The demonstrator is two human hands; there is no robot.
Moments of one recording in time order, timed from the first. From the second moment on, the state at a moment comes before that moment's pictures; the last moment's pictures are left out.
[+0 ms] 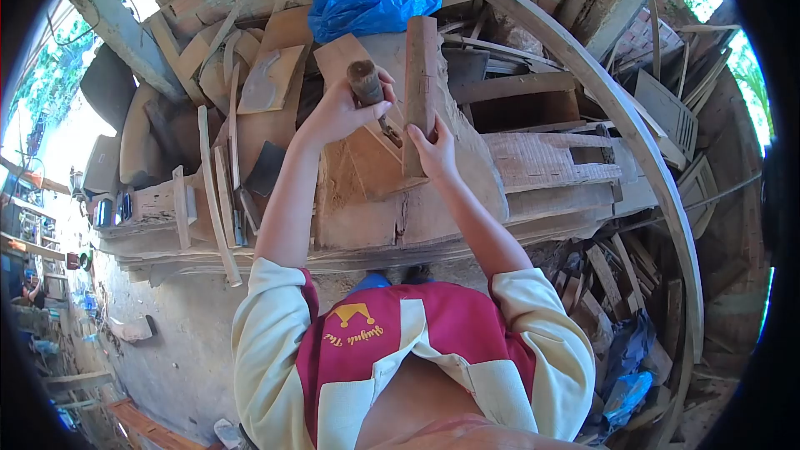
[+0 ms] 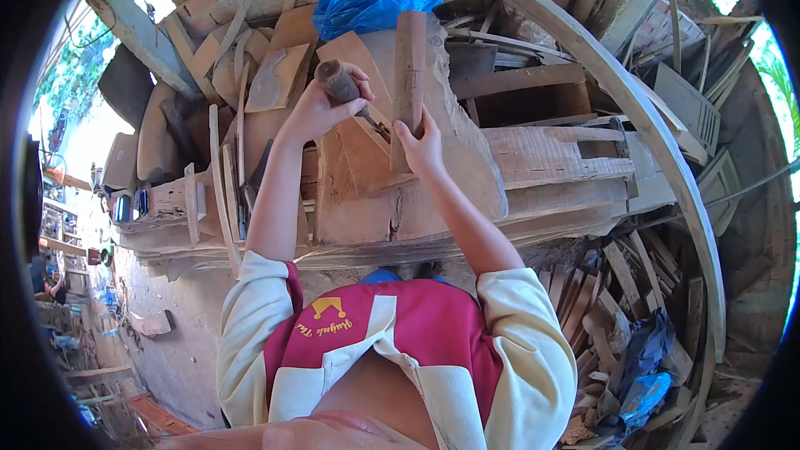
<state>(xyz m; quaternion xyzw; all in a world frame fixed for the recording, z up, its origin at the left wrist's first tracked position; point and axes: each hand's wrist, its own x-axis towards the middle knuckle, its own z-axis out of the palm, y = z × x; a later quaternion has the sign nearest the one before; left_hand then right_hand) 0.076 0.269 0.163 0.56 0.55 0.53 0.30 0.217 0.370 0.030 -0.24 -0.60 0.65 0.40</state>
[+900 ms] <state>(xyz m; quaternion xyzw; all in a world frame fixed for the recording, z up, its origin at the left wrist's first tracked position) 0.068 0.293 0.146 0.48 0.48 0.67 0.29 0.219 0.368 0.032 -0.26 -0.63 0.62 0.38</state>
